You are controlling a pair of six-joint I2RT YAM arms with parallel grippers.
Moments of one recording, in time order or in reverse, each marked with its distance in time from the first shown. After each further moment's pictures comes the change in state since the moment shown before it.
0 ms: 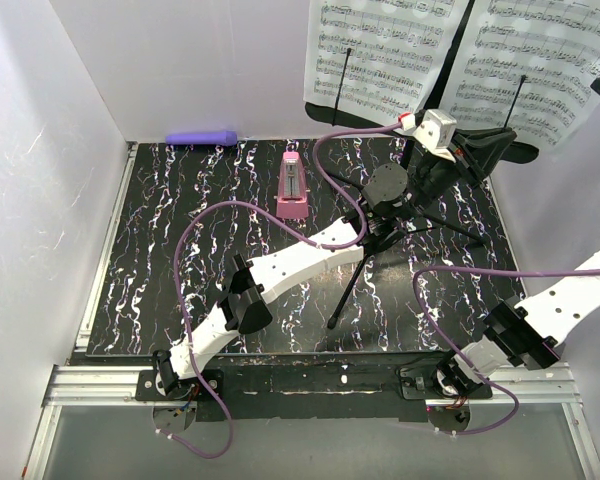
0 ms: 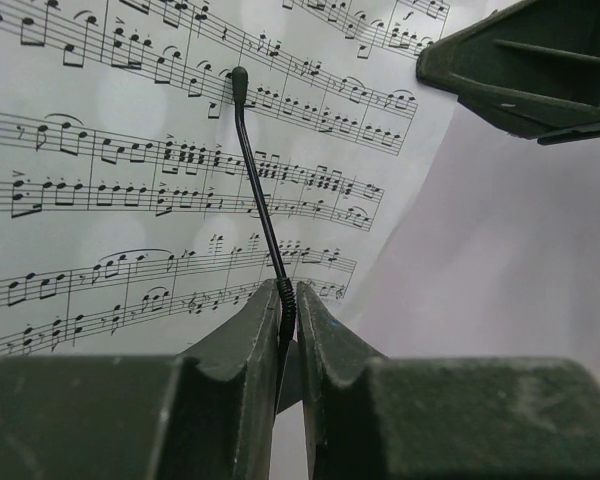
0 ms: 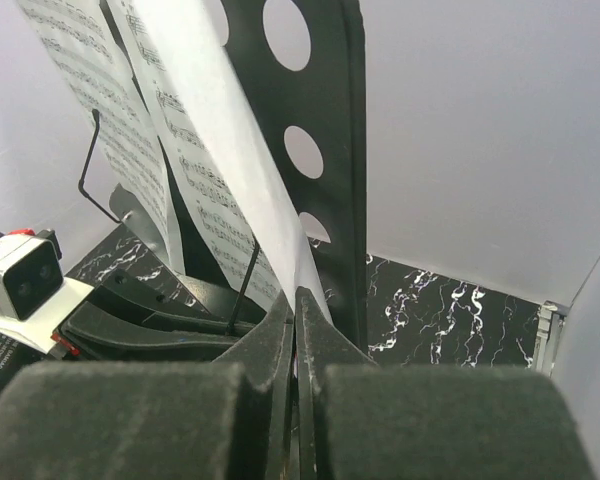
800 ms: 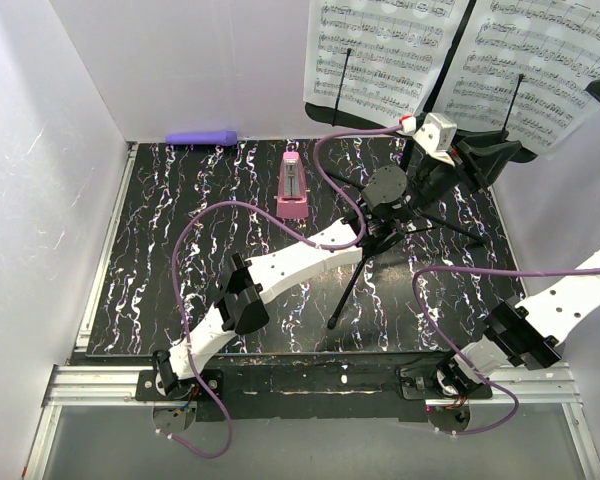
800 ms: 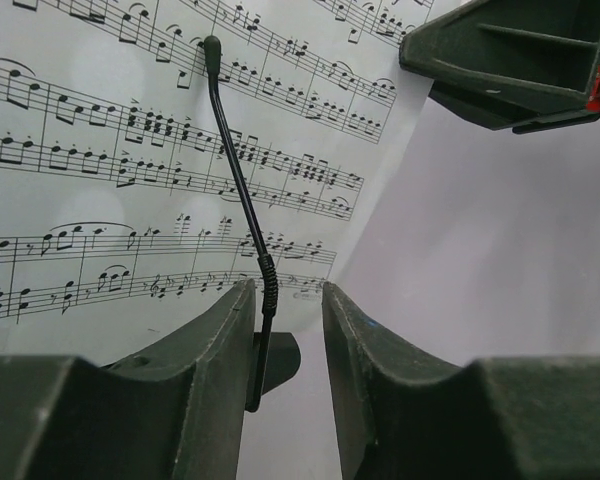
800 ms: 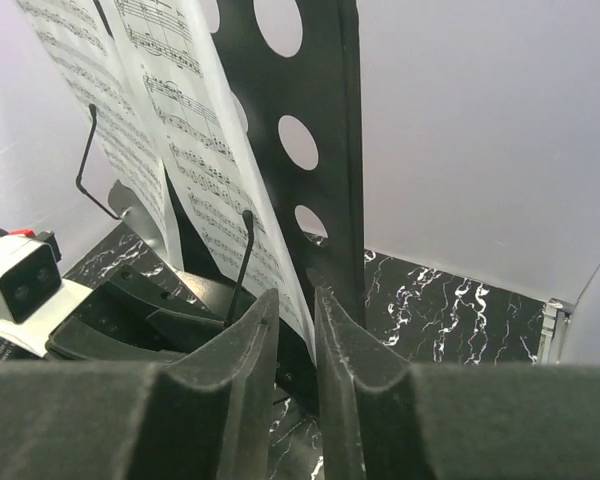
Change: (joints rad) left arm 0.000 -0.024 -0.057 0.022 0.020 -0.016; right arm 0.008 0.000 -0.014 -0.035 -0.005 -0.039
